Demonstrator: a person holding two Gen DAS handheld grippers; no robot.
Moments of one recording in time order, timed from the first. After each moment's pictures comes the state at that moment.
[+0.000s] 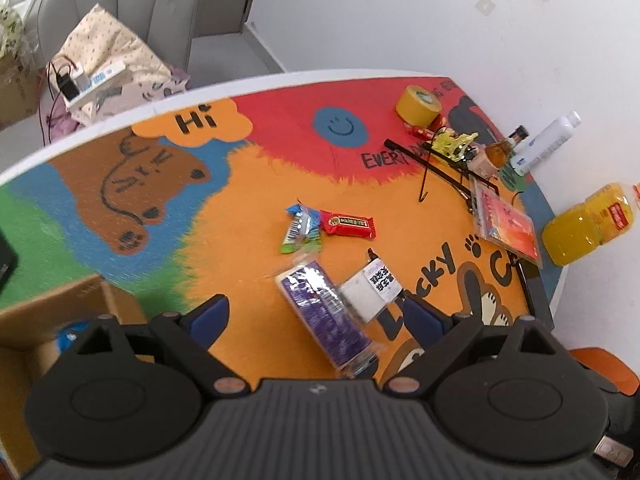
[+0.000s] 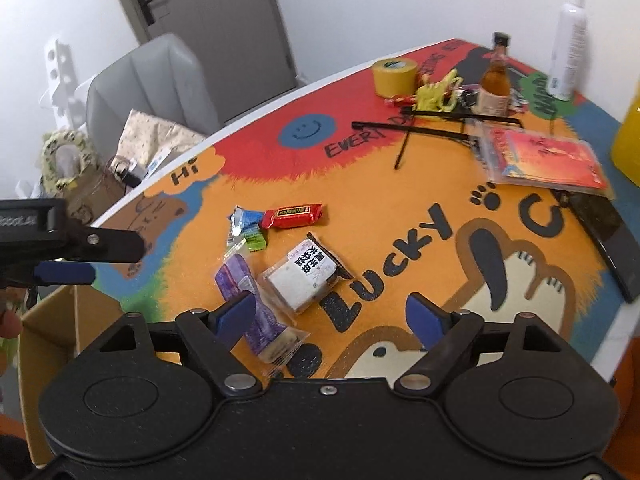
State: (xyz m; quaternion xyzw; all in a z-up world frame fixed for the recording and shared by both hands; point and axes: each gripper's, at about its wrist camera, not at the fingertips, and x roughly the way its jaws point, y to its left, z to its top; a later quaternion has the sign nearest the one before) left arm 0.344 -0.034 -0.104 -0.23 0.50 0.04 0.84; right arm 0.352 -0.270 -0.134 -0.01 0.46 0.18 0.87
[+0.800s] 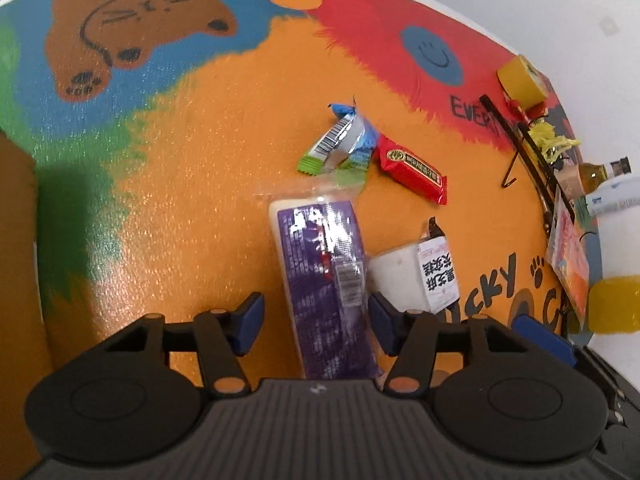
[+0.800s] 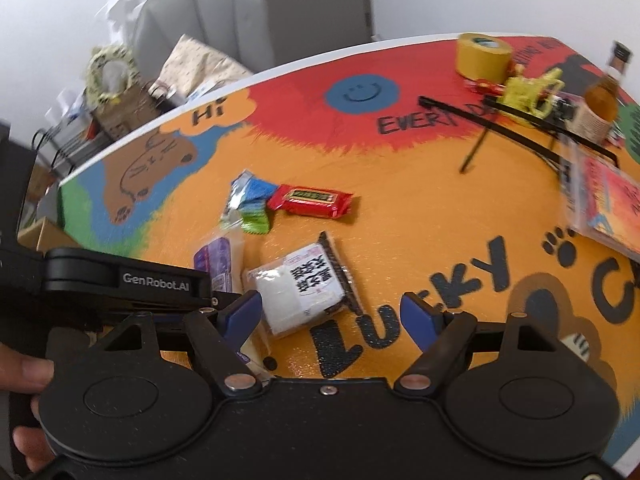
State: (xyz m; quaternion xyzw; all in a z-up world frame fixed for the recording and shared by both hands) left arm 0.380 -0.056 -0.225 -0.35 0.55 0.13 0.75; right arm 0.414 -0.242 -0.179 -0.11 0.49 0.30 0.81
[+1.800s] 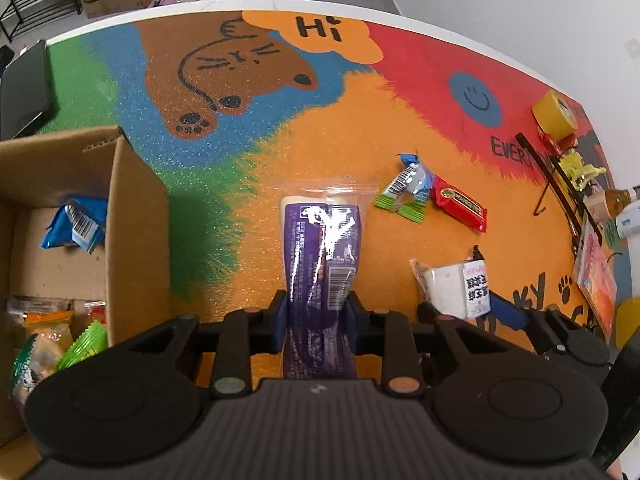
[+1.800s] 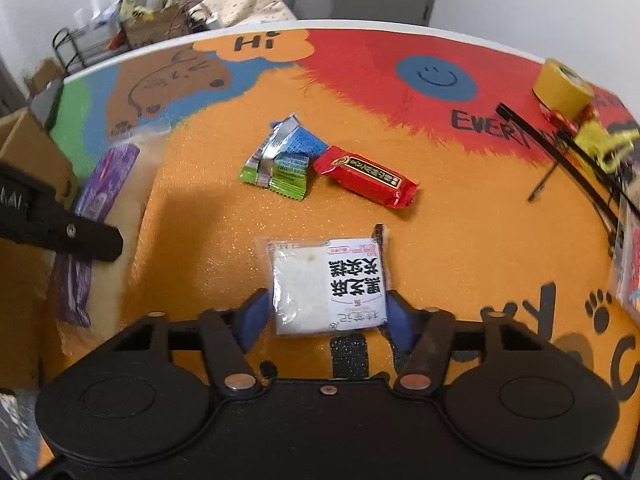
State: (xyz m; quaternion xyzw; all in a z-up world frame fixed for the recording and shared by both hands) left arm 0.347 -0.032 -0.178 -0.31 0.54 0.21 0.75; right arm 0.408 -0.199 -0.211 -0.21 0.49 0.32 0.78
